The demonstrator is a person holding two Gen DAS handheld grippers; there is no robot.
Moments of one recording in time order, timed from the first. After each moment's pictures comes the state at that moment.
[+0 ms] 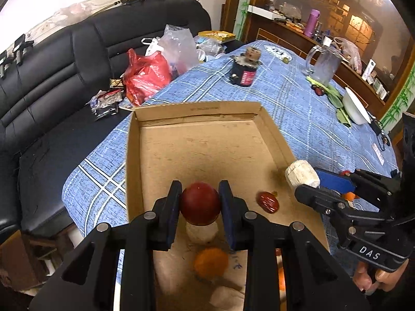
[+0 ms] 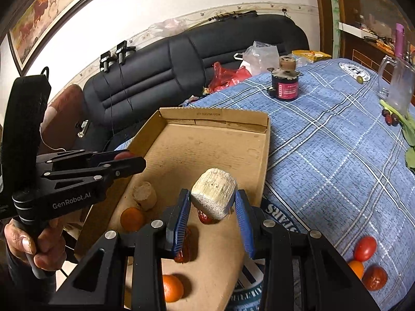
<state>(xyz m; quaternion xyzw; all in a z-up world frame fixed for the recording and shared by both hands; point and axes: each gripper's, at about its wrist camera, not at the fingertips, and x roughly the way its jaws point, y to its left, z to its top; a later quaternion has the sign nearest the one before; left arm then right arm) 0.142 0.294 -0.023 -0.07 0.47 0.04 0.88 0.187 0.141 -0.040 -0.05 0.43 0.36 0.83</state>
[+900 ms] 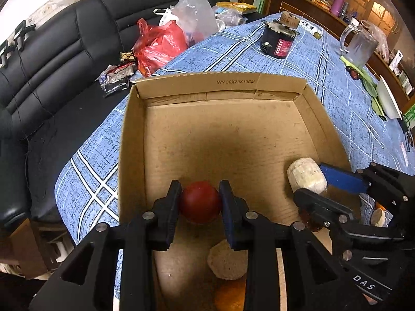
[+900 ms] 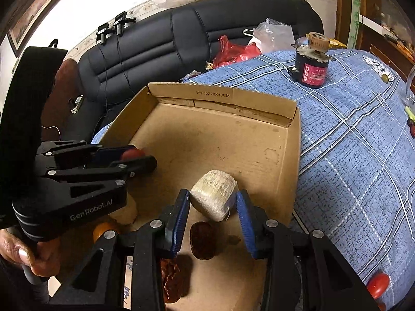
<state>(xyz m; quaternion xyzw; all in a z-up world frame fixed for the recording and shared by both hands) 0.181 0.304 -0.068 -0.06 0.54 0.08 0.84 0.222 0.184 -0.075 -0.10 0.48 0.36 0.79</state>
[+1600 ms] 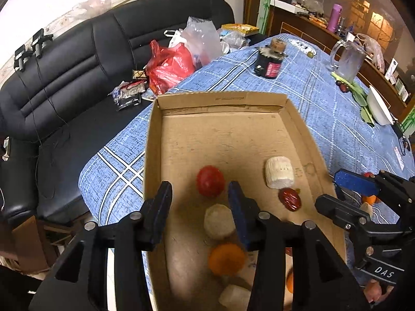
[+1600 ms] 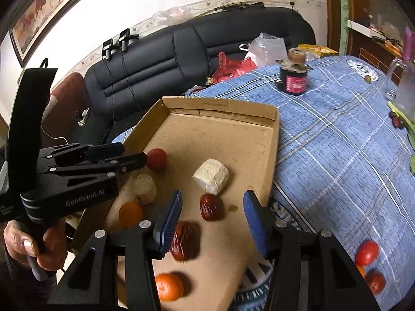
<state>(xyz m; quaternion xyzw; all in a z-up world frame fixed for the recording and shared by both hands) 0.135 0.289 -0.029 -0.06 0.48 0.10 0.87 0.180 0.138 -0.037 -0.07 0.45 0.36 0.82</state>
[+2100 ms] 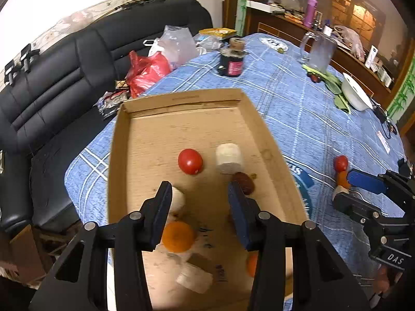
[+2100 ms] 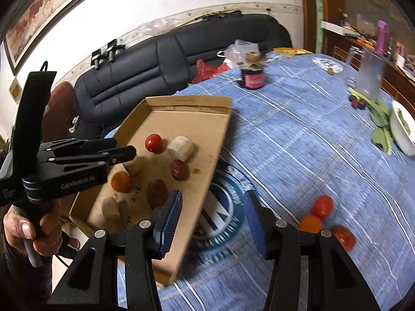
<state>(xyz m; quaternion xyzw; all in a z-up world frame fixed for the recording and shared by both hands) 0.121 0.237 -0.016 -0.04 0.47 0.06 0.88 0.149 0.056 -0.021 -0.06 0.44 0.31 0.84</state>
